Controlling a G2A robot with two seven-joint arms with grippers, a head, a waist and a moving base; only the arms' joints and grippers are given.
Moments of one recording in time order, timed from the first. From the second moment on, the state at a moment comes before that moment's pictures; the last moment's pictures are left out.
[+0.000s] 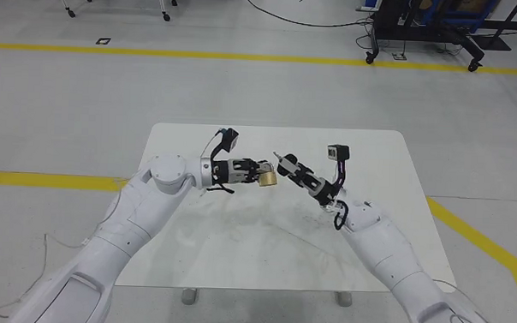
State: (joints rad) left arm 0.75 -1.22 -0.81 -1.05 -0.50 -0.12 -0.98; right arm -1.02 -1.24 0.95 -0.99 0.32 -1.01 0.52
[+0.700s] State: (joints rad) left arm 0.78 -1.22 -0.86 -1.04 -0.50 0.02 -0.84; right arm -1.11 -1.21 1.02 -1.10 0.29 -0.86 0.51
